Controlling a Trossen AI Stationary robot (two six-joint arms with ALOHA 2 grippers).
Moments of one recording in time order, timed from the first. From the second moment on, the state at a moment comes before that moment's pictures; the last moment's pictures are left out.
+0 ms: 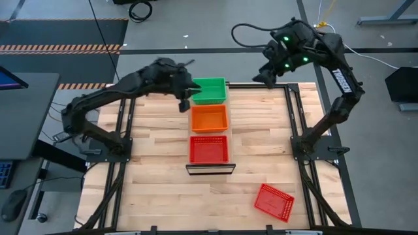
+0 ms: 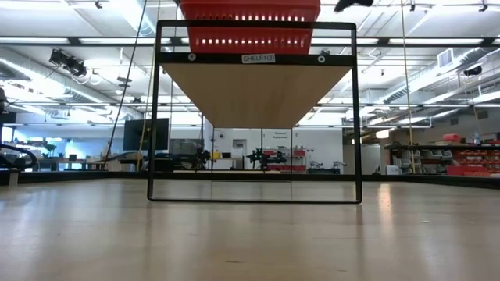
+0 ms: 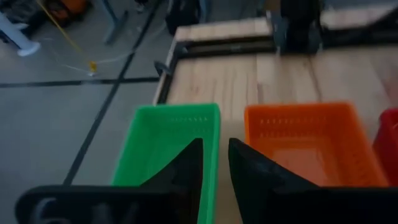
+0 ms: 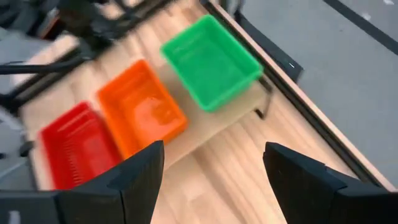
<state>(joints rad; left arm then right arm) 0.40 1.45 1.47 -0.55 0.08 0.31 -0.58 1.57 2.29 -1.57 -0.21 0.13</state>
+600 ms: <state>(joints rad) 0.30 1.29 1.47 -0.53 0.23 0.19 -0.11 1.40 1.84 -1.57 -0.18 0.60</state>
